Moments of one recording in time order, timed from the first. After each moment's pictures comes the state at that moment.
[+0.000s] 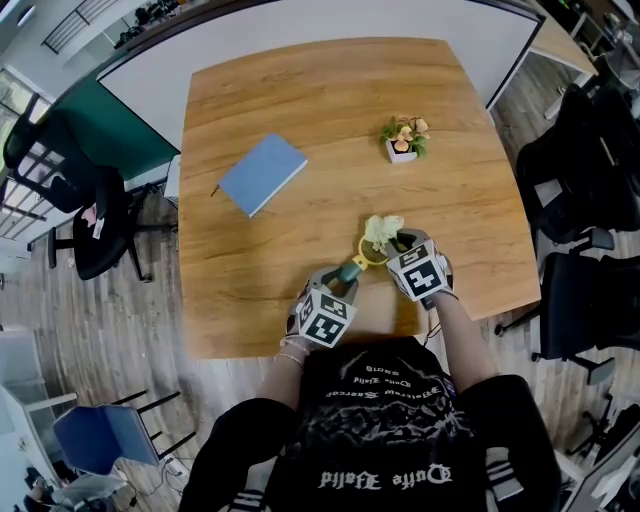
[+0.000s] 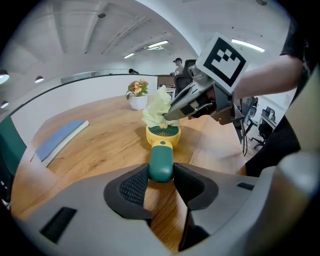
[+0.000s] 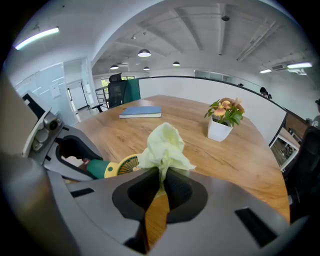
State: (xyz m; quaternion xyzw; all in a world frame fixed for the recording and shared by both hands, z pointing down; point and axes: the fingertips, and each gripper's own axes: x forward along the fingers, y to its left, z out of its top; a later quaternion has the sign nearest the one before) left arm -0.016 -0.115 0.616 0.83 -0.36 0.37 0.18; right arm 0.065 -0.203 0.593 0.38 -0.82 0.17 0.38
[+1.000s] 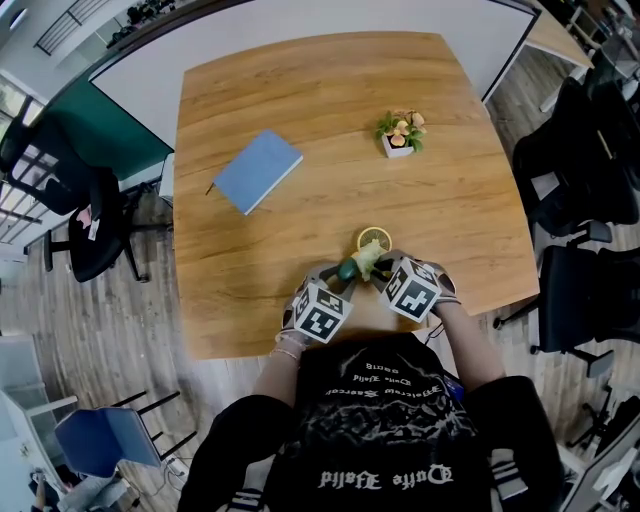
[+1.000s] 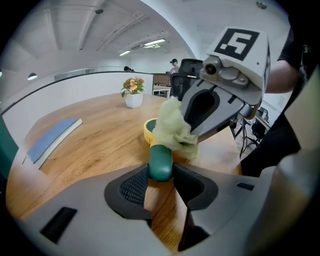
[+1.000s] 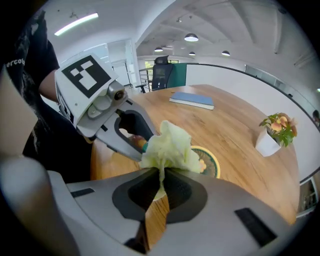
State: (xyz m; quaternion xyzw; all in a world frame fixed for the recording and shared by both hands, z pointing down) left arm -0.013 -0.111 0.620 0.85 -0.33 0.38 0.18; right arm 0.020 -0.116 0.600 0.14 -0.86 0.10 0.48
